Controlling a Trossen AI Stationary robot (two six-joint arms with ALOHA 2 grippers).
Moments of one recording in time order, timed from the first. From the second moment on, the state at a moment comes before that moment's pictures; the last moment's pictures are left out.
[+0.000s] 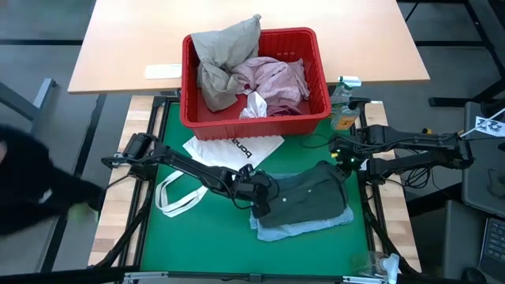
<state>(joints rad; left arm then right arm) -0.26 1.93 1.42 -0.42 -0.38 -0.56 -0.11 0.97 0.85 -1.31 -0.24 0.70</state>
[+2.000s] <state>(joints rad) -0.33 1.88 1.42 -0.39 -0.45 -0.65 0.73 0.86 0.69 -1.15 0.45 1.19</state>
